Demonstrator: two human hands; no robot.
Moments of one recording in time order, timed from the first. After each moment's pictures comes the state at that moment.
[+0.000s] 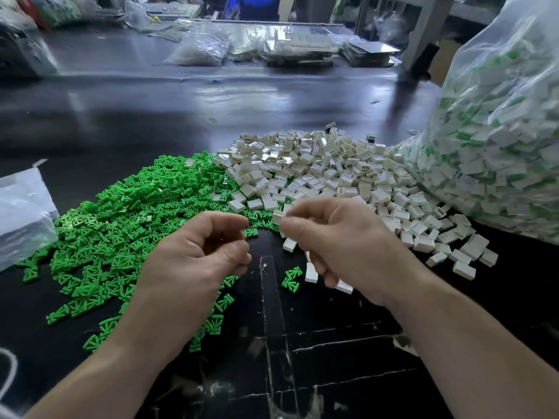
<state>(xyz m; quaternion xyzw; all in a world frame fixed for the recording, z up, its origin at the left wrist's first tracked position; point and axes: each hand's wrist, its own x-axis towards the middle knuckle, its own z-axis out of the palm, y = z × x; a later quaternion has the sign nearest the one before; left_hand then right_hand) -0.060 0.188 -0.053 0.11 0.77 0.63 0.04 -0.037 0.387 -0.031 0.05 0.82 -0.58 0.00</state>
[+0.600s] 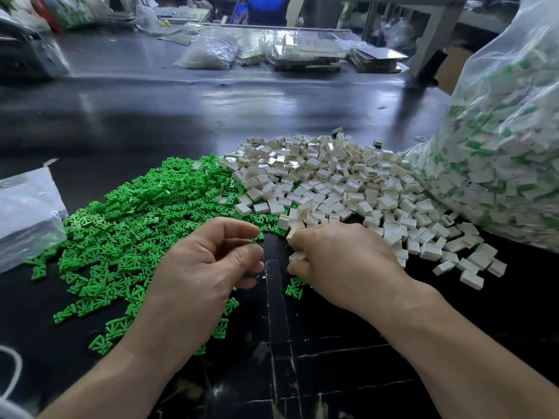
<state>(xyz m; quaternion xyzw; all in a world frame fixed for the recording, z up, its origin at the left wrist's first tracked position) -0.058 0.194 -0.052 0.11 0.73 0.67 0.07 -0.053 0.380 -0.044 -0.02 1.00 -0.05 0.02</state>
